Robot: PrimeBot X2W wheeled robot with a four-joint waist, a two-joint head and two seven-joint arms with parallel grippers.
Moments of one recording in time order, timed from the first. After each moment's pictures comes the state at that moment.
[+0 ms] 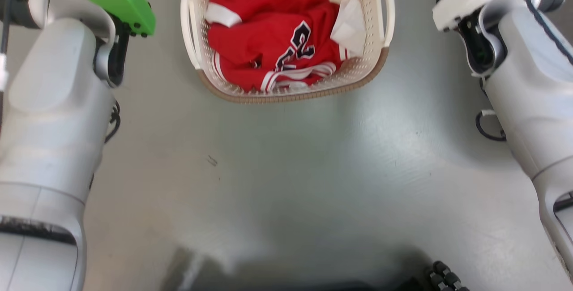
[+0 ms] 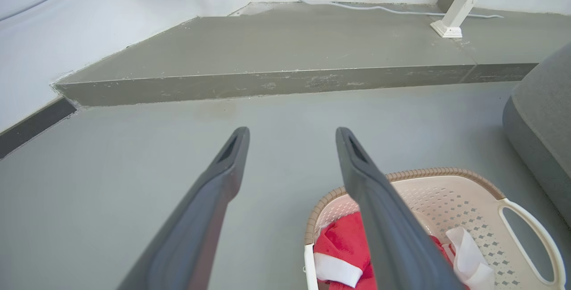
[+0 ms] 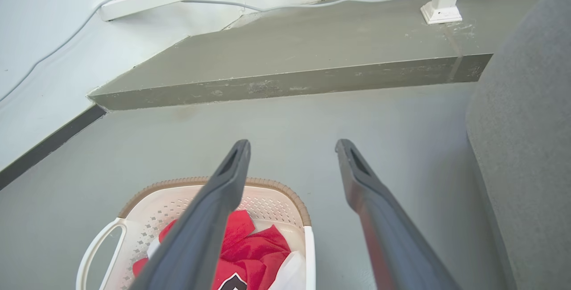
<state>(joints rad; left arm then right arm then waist) -1.14 0.12 -0.51 0.94 -0.58 -0.06 -0.26 -1.06 -0.19 0.48 0.92 0.58 0.10 -0.25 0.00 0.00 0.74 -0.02</state>
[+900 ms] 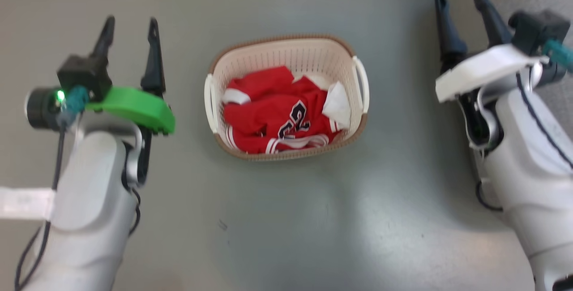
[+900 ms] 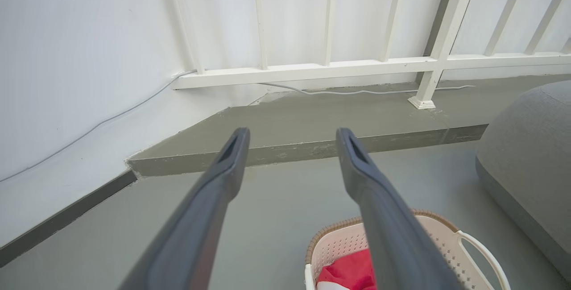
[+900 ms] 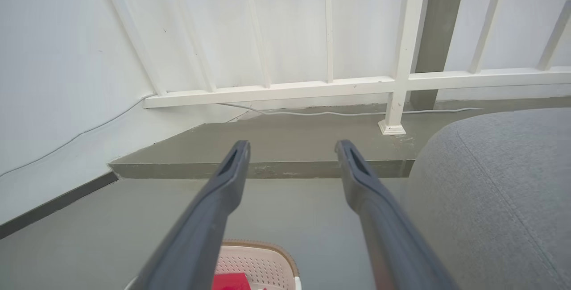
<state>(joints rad) -0.64 0.15 -0.36 0.44 -0.39 0.08 -0.26 -0.65 -0.20 0.30 0.50 0.39 0.01 -0.25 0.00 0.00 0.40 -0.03</state>
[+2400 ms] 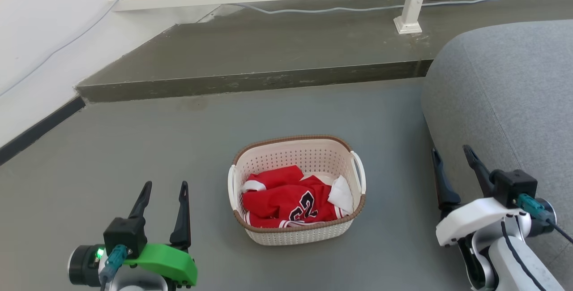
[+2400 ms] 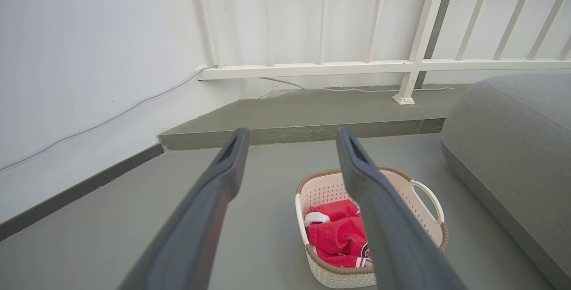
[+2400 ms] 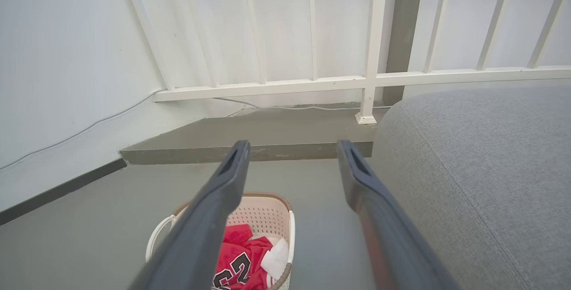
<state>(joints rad) -0.04 0.14 -0.33 0.20 -0.34 0.11 -0.26 -0.08 -0.17 0.24 0.30 0.29 -0.05 -0.25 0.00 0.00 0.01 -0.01</state>
